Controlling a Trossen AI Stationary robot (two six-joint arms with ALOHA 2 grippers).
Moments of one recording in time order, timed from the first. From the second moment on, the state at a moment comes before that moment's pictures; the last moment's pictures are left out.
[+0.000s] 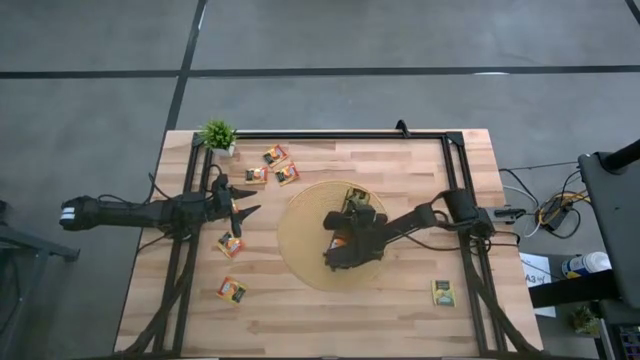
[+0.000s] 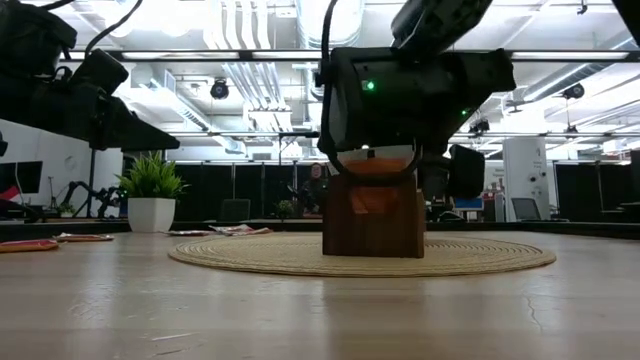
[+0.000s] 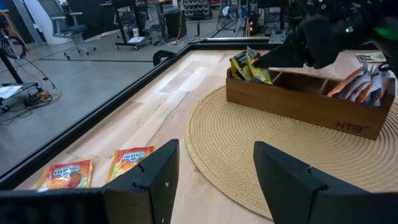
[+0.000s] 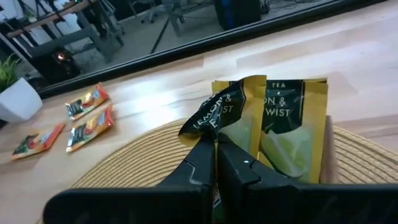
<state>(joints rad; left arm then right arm) 0.03 0.33 0.01 0.07 -0.34 0.03 0.24 2.16 1.37 -0.91 1.22 2.11</state>
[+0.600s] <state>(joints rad) 0.03 0.33 0.01 0.07 -0.34 0.03 0.24 2.06 1.37 -0.92 1.23 2.12</state>
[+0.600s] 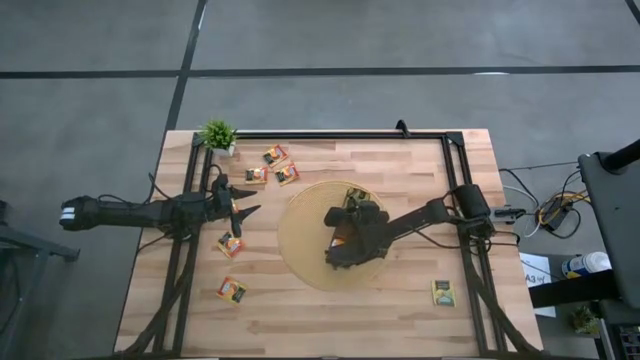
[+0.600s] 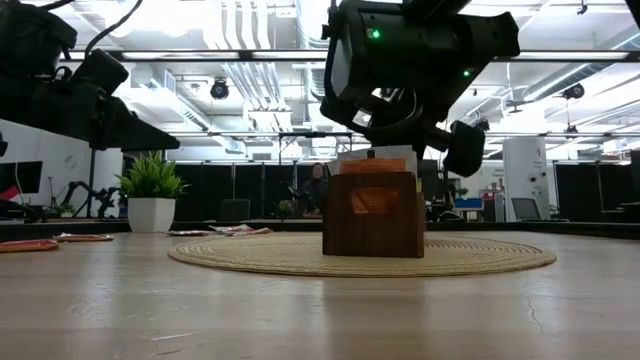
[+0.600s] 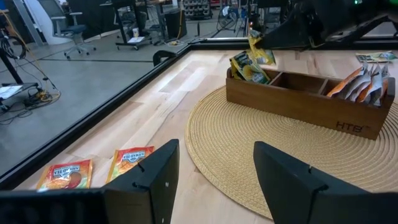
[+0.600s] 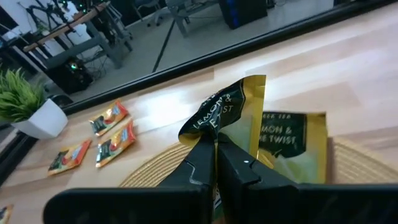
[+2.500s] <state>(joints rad) 0.03 0.33 0.01 0.07 -0.34 0.03 0.17 1.33 0.95 -0.51 0.62 0.93</state>
